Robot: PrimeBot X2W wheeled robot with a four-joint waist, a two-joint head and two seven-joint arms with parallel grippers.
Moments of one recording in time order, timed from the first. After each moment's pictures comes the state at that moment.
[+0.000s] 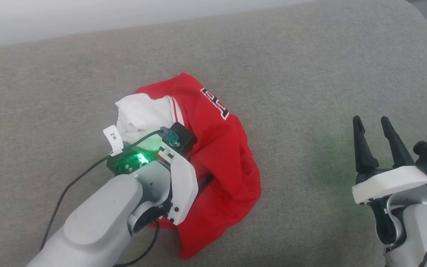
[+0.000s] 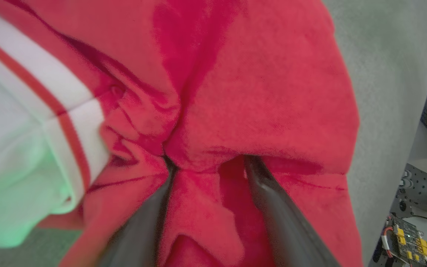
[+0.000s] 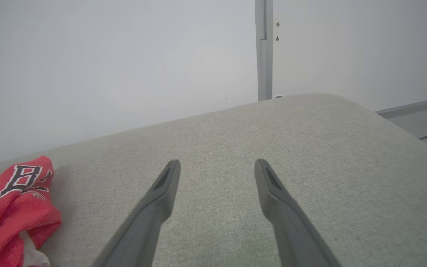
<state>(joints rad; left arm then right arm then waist) -0.64 0.38 -0.77 0.30 -0.69 -0.07 0.56 -0.27 -0.12 -0.05 0.27 0.37 0.13 -0.18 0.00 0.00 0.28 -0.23</state>
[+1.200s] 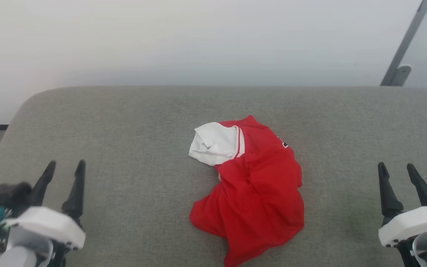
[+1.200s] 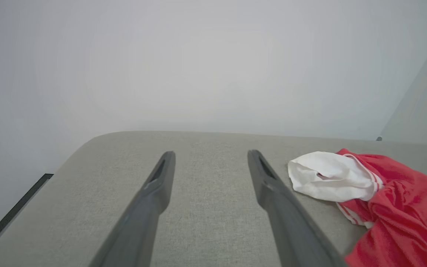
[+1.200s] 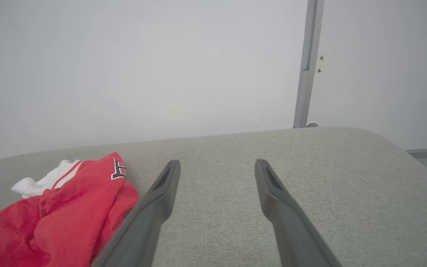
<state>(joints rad) -0.16 0.60 -0.32 0.17 -0.76 0.13 -0.22 -0.07 -0.18 -0.13 0.21 0.32 0.13 -0.11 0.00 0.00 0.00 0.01</state>
